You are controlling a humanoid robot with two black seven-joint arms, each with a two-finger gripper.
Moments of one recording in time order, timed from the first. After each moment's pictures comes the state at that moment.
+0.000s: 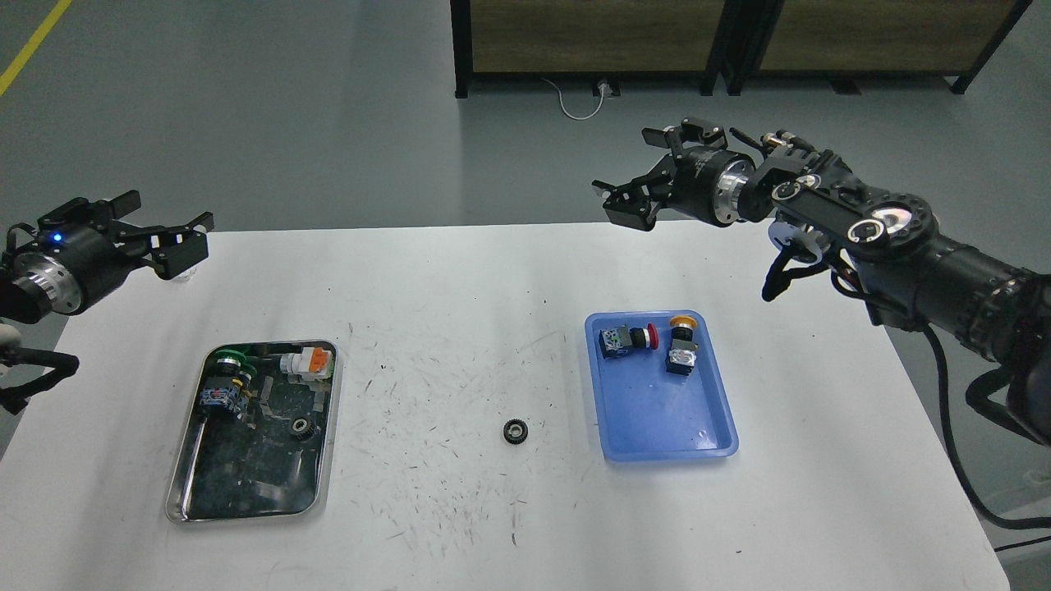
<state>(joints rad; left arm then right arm) -0.78 0.76 -0.35 -0.90 0.26 -0.15 -0.16 1.16 -0.32 -0.04 0.68 -0.40 0.25 0.16</state>
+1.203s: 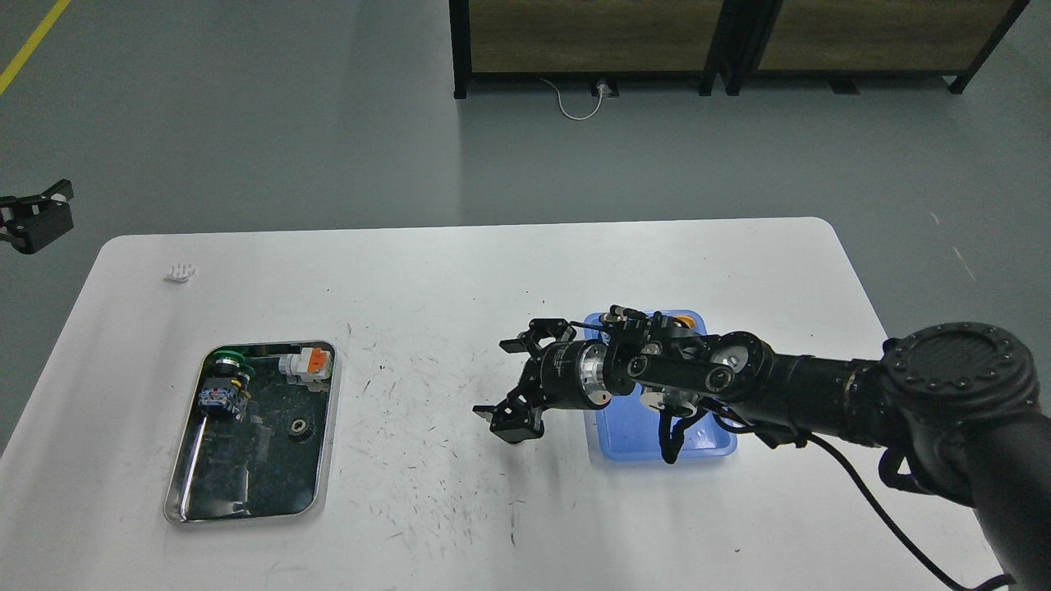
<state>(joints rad) -0.78 0.90 -0.37 -0.86 0.25 -0.14 -0.17 1.01 -0.07 -0.33 0.83 -0.37 0.20 0.14</state>
